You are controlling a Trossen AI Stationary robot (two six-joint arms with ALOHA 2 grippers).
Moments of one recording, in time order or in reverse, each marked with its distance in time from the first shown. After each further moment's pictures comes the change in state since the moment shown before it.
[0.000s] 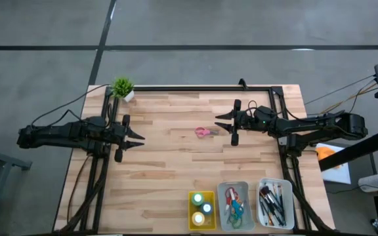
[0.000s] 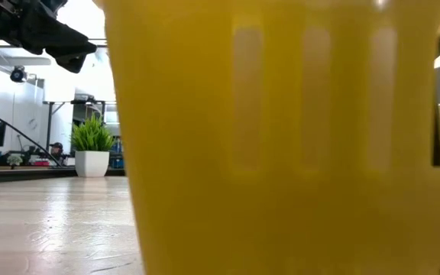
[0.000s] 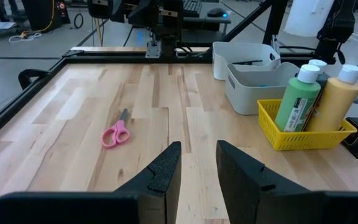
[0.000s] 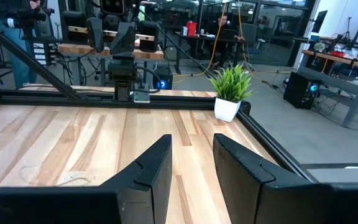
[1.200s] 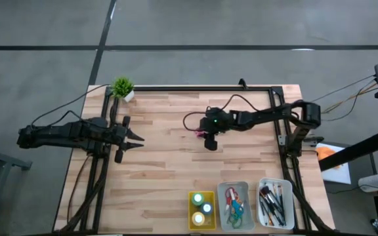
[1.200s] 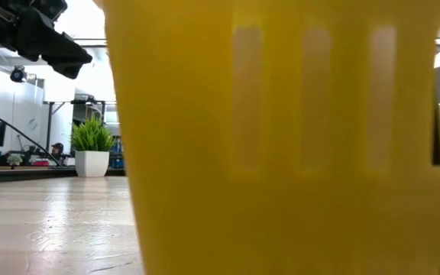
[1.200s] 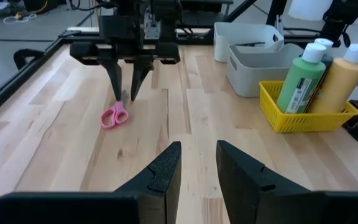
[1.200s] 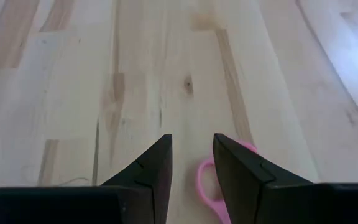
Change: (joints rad) left arm 0.000 0.000 0.000 -0.069 0.000 -0.004; right arm 0.022 0.578 0.513 -0.650 -0.045 0.023
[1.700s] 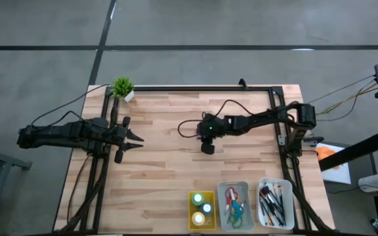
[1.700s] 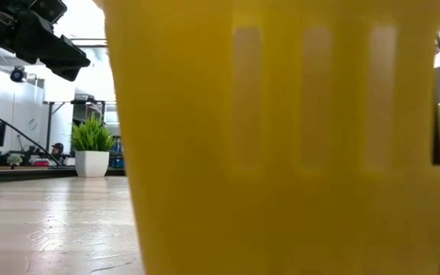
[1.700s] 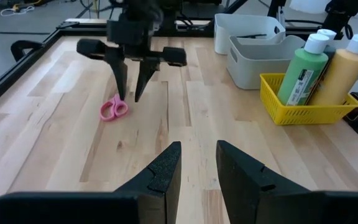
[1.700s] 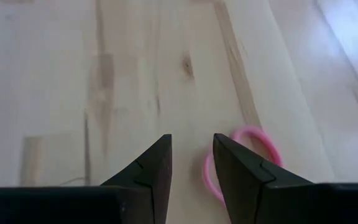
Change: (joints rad) left arm 0.000 0.000 0.000 -0.031 0.000 0.001; right arm 0.072 0.058 0.063 -0.085 0.156 0.053
